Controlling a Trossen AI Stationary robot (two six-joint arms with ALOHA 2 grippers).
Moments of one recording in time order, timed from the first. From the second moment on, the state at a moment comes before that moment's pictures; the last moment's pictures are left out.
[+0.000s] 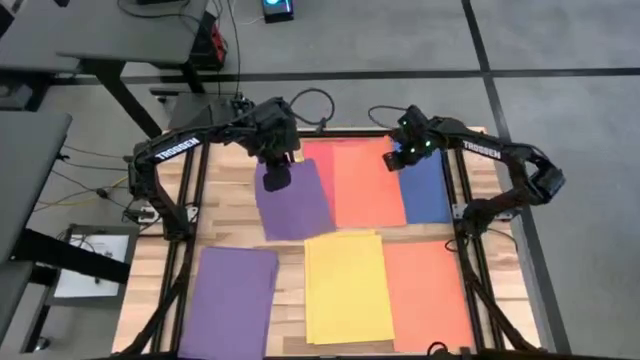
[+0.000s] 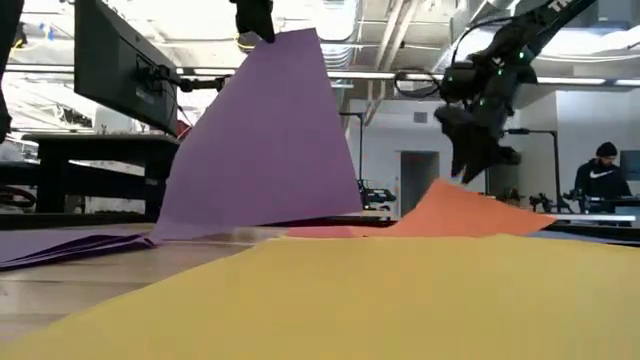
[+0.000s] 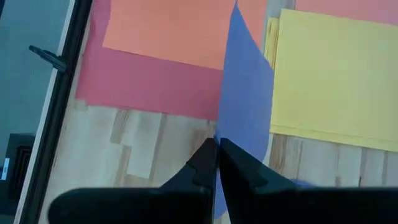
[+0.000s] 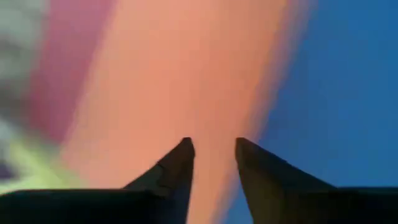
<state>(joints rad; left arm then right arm) 0.29 1.67 2.00 -1.37 0.05 0.09 -0.82 1.39 0.96 -0.75 -0.35 0.29</state>
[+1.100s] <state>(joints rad) 0.29 1.67 2.00 -1.29 0.05 0.04 -0.23 1.76 1.02 0.43 -0.34 0.54</state>
